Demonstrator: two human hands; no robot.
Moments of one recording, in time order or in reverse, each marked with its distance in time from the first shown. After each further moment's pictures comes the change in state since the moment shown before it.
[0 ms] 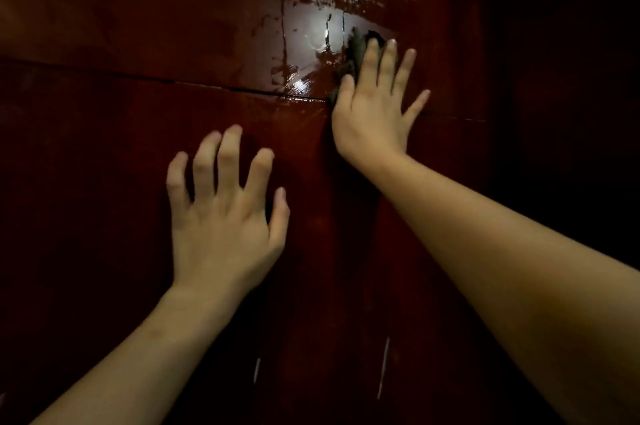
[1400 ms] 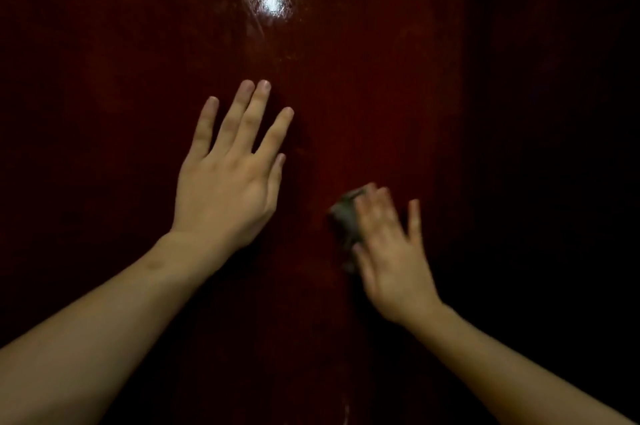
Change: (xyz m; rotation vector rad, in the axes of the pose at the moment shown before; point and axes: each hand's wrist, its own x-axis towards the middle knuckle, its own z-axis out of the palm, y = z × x) left_hand -0.115 0.019 0.017 -0.135 -0.114 0.316; right_hand -0.342 0.172 0.027 -0.175 -0.214 -0.399
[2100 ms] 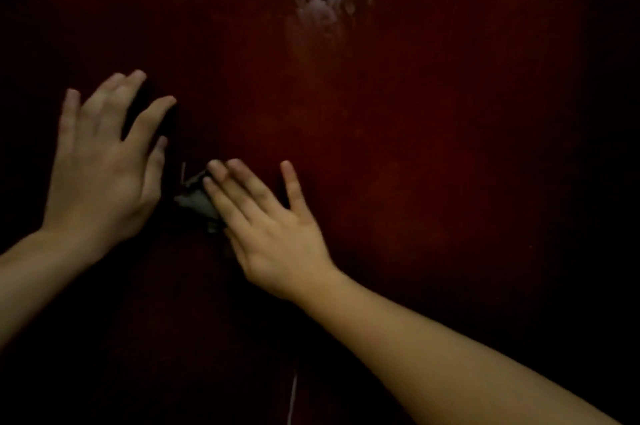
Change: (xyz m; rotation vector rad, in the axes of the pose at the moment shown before) left_hand -0.122 -0.216 -0.070 0.036 0.032 -0.111; right_hand 0.079 -0.274 0.004 -0.029 0.018 -0.317
